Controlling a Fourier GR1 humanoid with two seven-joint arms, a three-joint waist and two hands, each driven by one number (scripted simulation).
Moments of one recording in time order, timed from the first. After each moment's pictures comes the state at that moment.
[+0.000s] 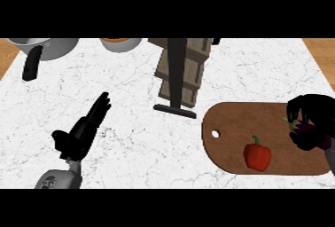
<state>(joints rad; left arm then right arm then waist) -0.09 0.14 -0.07 -1.39 0.04 -0.09 -0.06 -0.25 -0.54 0.03 -1.51 0.90 0.55 0.23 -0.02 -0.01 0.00</state>
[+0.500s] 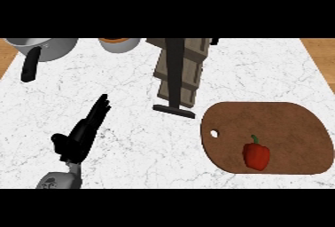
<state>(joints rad) -0.07 0.13 -0.06 -1.39 0.03 -0.09 -0.09 -0.33 -0.58 -0.38 -1.76 0.63 0.73 0.43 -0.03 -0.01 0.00</state>
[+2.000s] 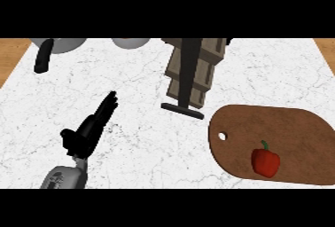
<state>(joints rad) -0.12 0.12 -0.08 -1.36 0.01 -0.12 -0.08 -1.53 -0.40 -0.23 -1.18 0.46 0.51 0.98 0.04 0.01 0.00</state>
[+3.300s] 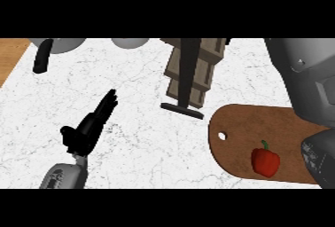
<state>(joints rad) -0.14 0.11 -0.06 -1.35 0.01 -0.13 -0.08 -1.78 -0.16 -0.38 -0.49 0.44 0.05 0.91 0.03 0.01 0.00</state>
